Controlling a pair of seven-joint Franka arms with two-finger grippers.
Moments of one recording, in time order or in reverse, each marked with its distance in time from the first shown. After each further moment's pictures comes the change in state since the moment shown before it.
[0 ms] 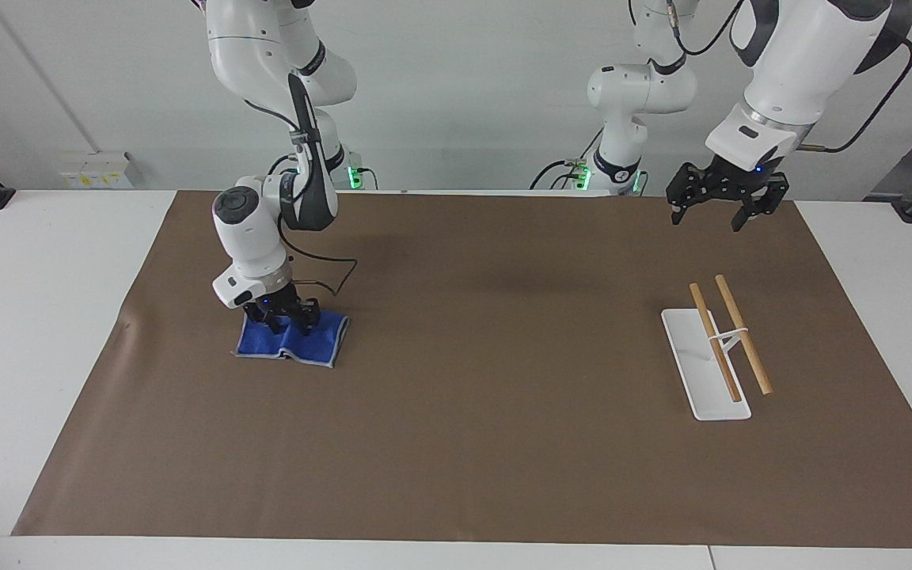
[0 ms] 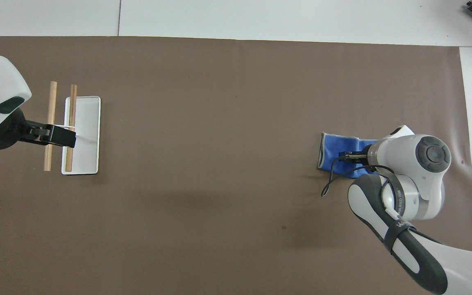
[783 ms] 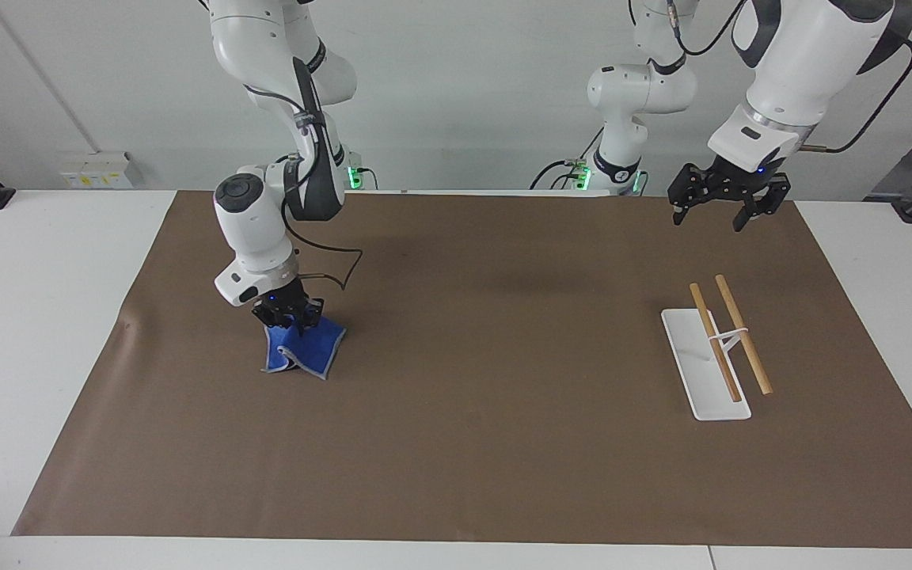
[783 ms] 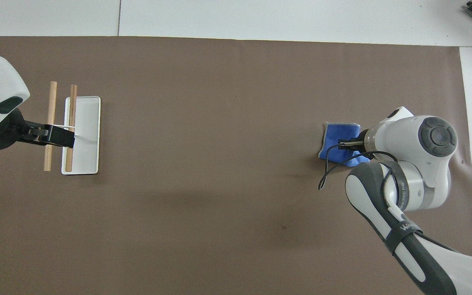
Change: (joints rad) left arm 0.003 0.000 0.001 -0.002 0.000 -0.003 -0.001; right arm 0.041 -0.049 0.030 0.153 0.000 -0.166 -0.005
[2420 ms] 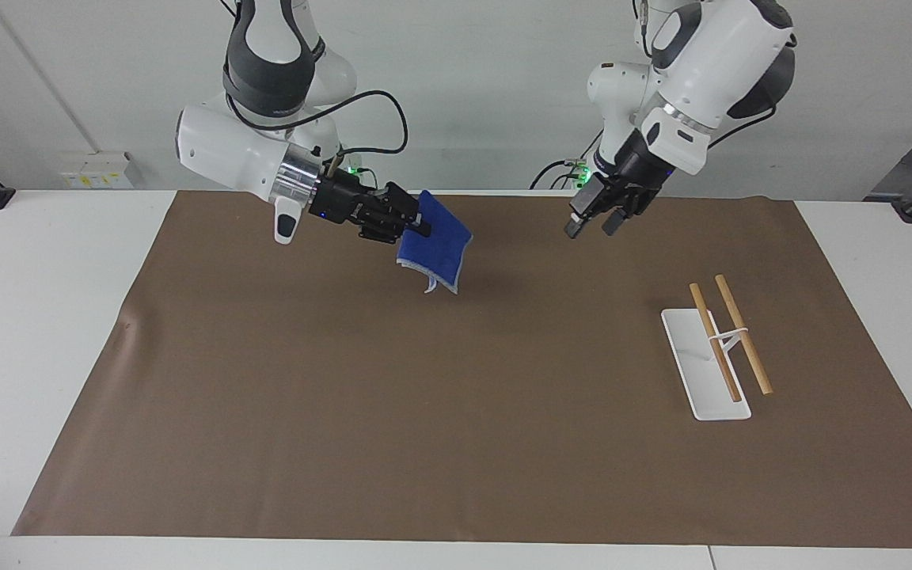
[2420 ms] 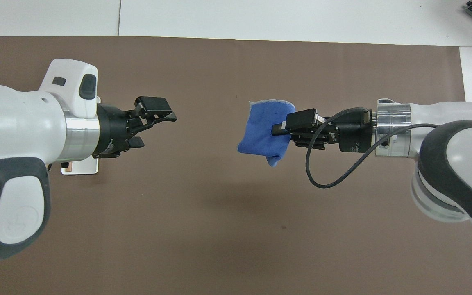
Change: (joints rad) left arm -0.237 -0.040 -0.014 -0.172 -0.372 0.473 -0.802; right arm 0.004 -0.135 0.077 0.162 1.235 -0.402 -0.167
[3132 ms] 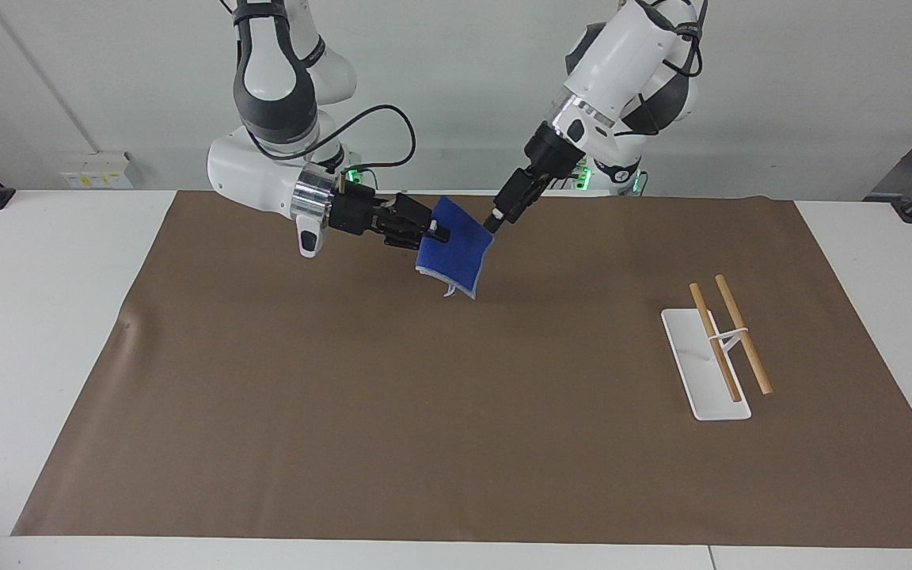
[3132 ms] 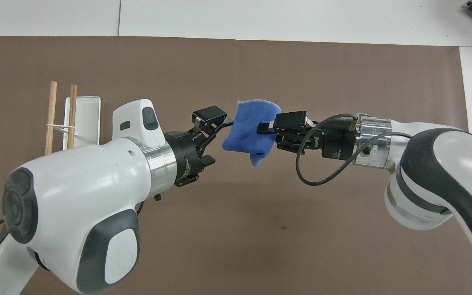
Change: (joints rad) left arm -0.204 -0.011 0.000 -0.167 -0.091 0.413 -0.456; right arm 0.045 0.001 0.002 -0.080 0.239 0.062 -0.078
